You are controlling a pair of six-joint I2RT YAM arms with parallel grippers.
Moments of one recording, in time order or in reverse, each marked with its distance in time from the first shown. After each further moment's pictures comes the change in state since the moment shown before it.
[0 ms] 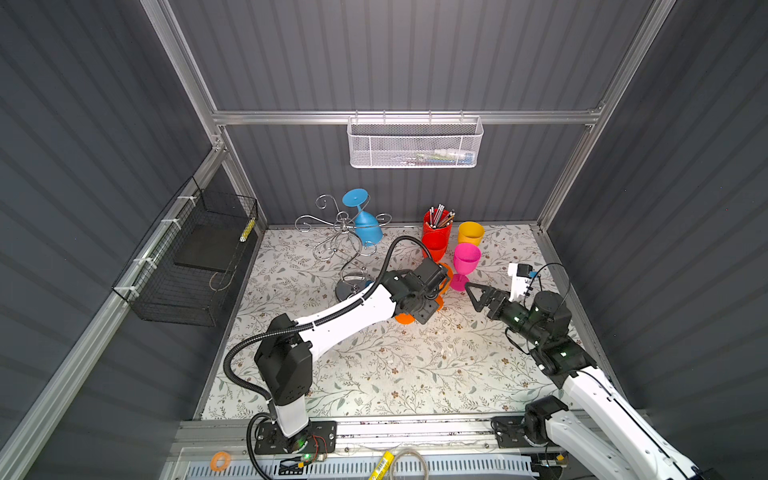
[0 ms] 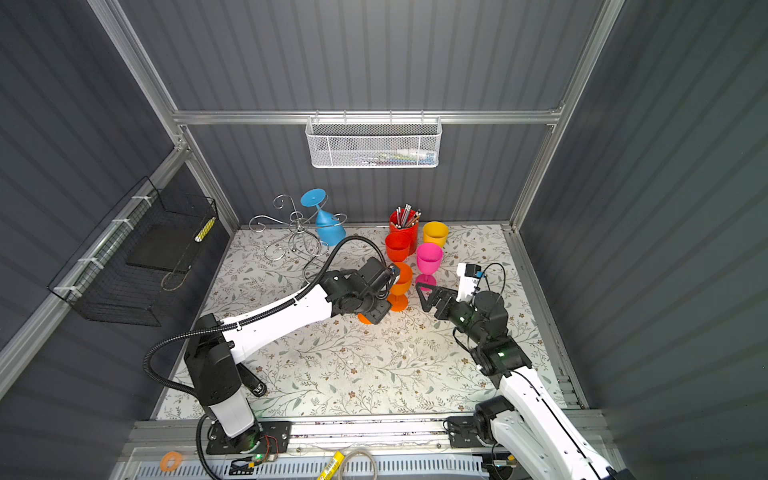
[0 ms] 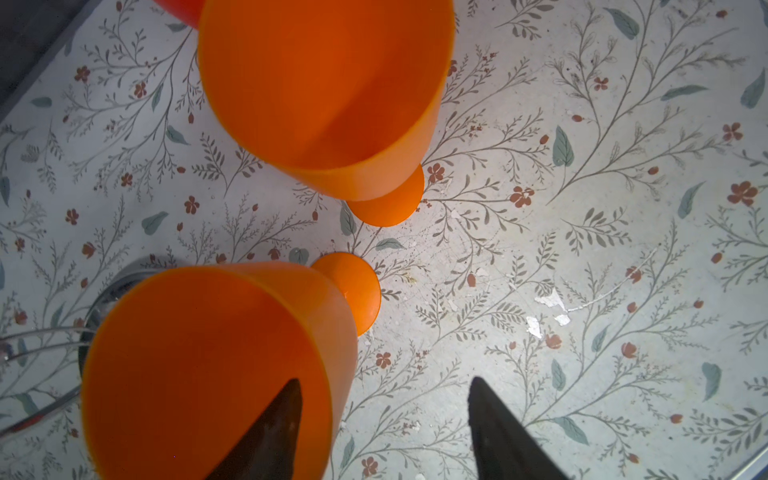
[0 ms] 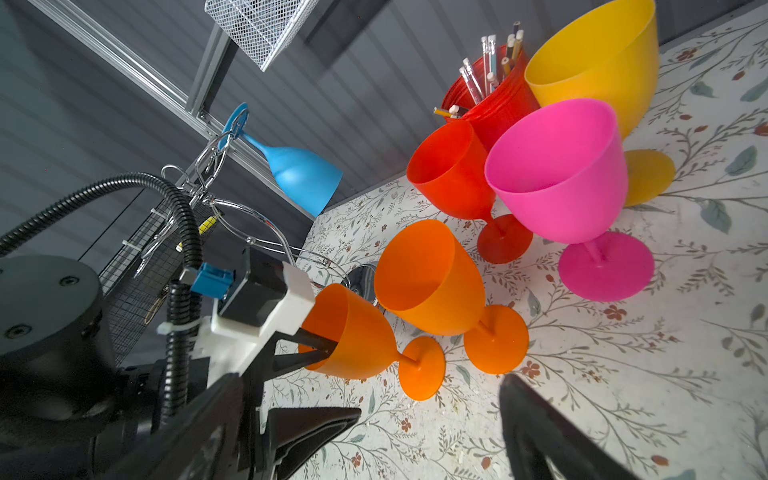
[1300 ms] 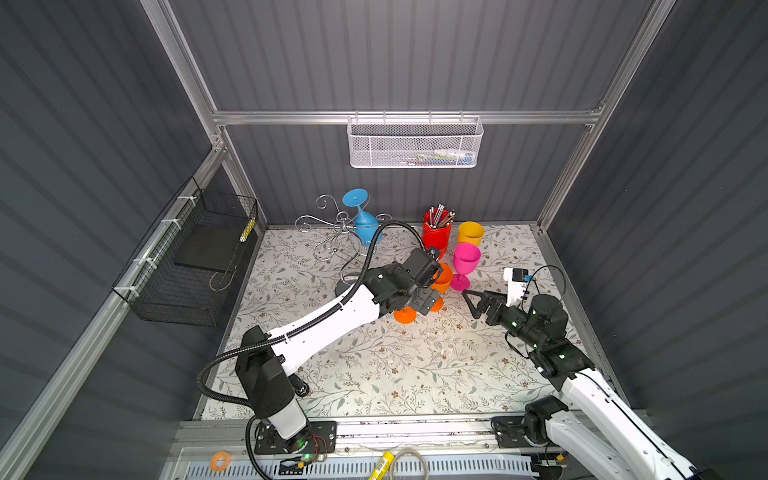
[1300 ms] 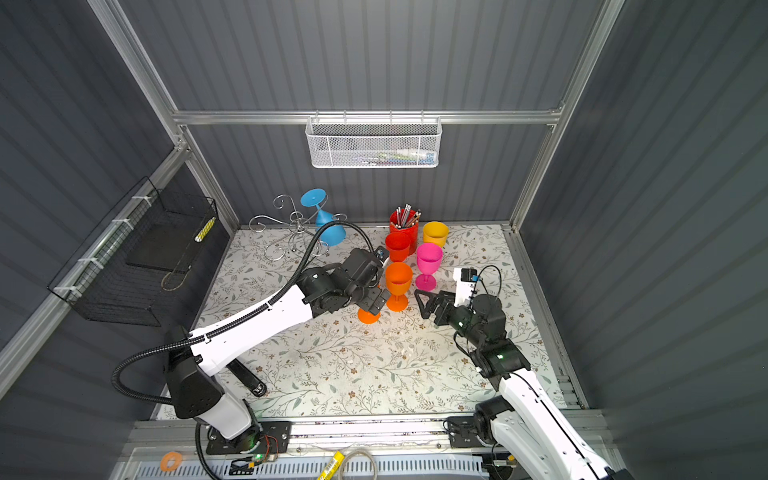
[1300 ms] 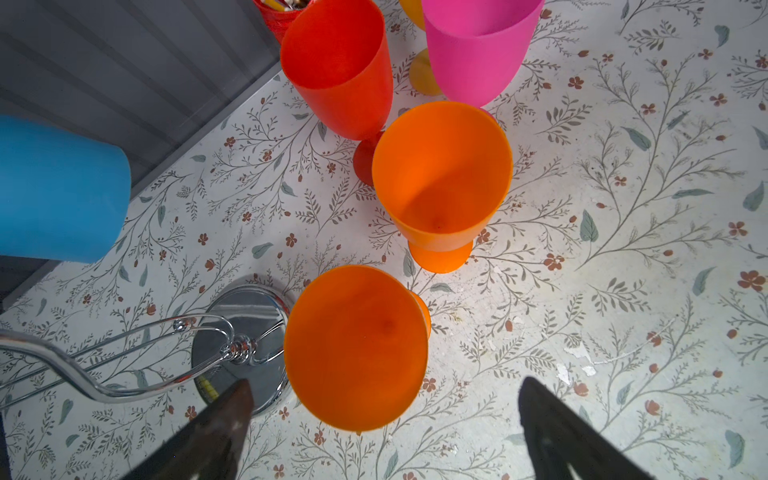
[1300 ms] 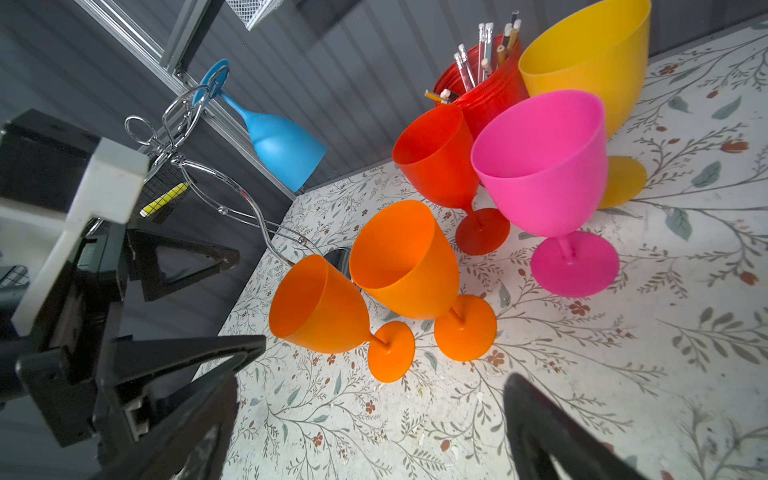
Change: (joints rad) left arm -0.007 -0.115 0.029 0.032 -0.151 -0.011; right arm 0.000 -0.020 -0.039 -0.016 0.005 -0.119
